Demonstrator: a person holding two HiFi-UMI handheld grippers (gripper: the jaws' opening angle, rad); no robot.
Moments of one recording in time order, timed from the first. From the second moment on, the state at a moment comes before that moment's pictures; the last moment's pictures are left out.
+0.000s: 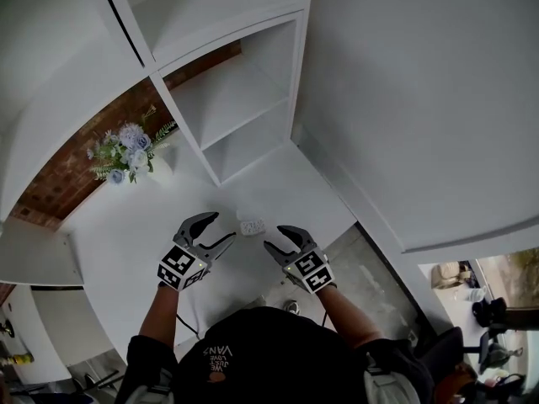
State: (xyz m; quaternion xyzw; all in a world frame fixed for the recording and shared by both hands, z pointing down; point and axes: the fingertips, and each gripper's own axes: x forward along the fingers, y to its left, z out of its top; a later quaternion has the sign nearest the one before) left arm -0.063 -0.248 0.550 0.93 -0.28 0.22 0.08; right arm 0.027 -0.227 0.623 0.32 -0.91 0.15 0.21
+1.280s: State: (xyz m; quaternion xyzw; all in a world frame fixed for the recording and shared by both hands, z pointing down) left arm -0.023 -0.259 0.618 0.94 -0.09 0.31 0.07; right arm 0.006 -0.249 0.676 0.30 -0.91 0.15 0.26
